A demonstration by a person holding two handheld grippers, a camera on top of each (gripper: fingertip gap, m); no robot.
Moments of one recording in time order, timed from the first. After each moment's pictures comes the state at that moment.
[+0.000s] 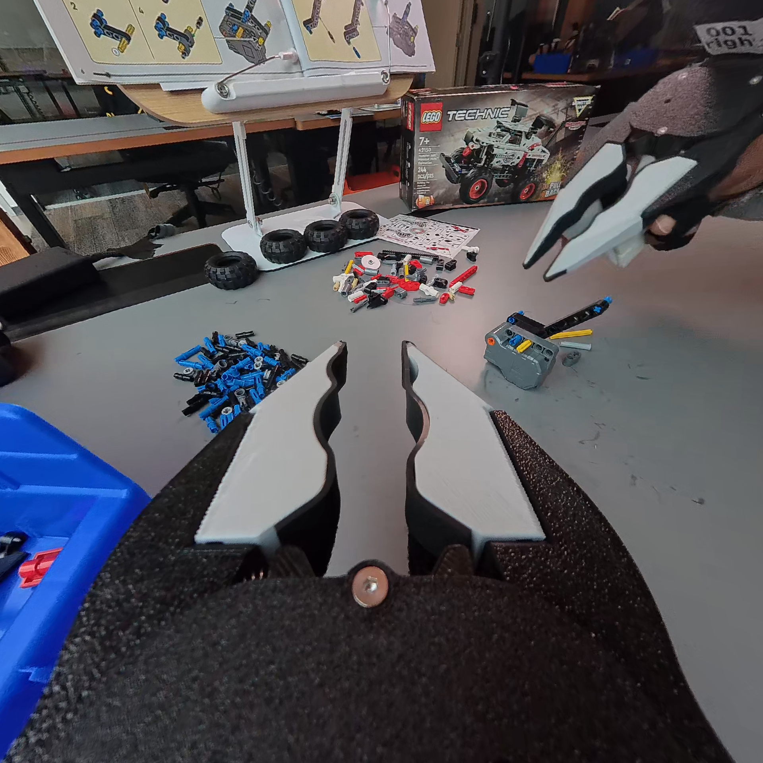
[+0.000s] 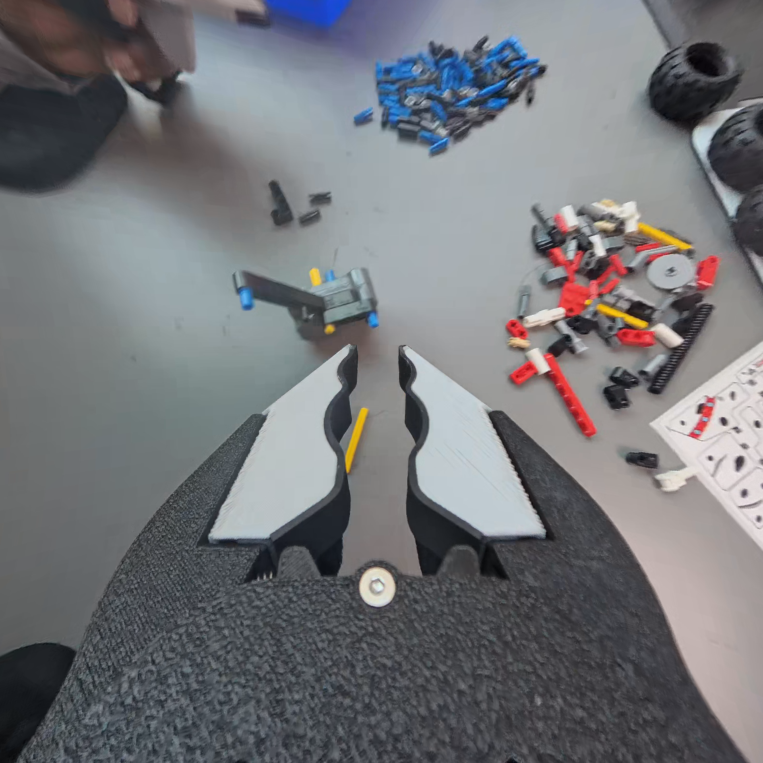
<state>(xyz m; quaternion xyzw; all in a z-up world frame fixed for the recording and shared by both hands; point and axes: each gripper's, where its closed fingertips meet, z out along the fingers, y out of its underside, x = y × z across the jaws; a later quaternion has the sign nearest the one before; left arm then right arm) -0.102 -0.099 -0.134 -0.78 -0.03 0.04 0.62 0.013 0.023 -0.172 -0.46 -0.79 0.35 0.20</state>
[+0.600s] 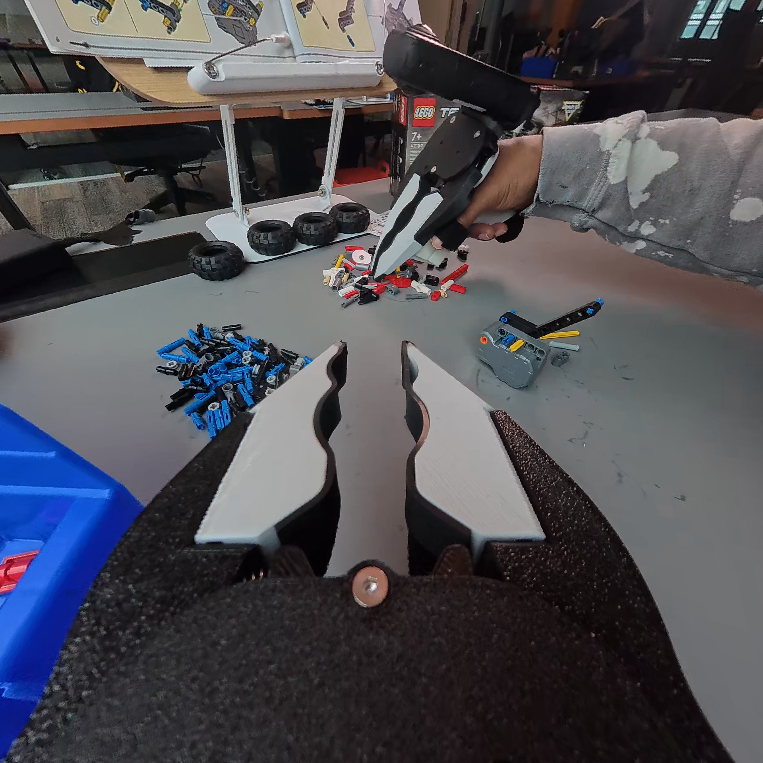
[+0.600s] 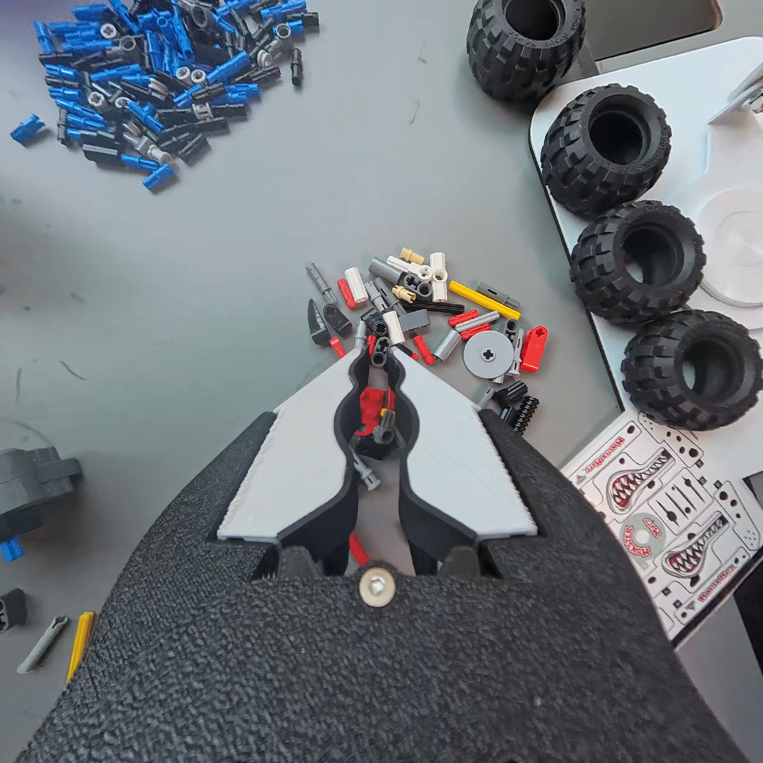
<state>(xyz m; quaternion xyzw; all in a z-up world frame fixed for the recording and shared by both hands) -0.102 -0.098 -0.138 -0.78 -0.03 0.01 0.62 -0.125 0.104 -0.215 -0.52 -0.79 0.24 0.20</state>
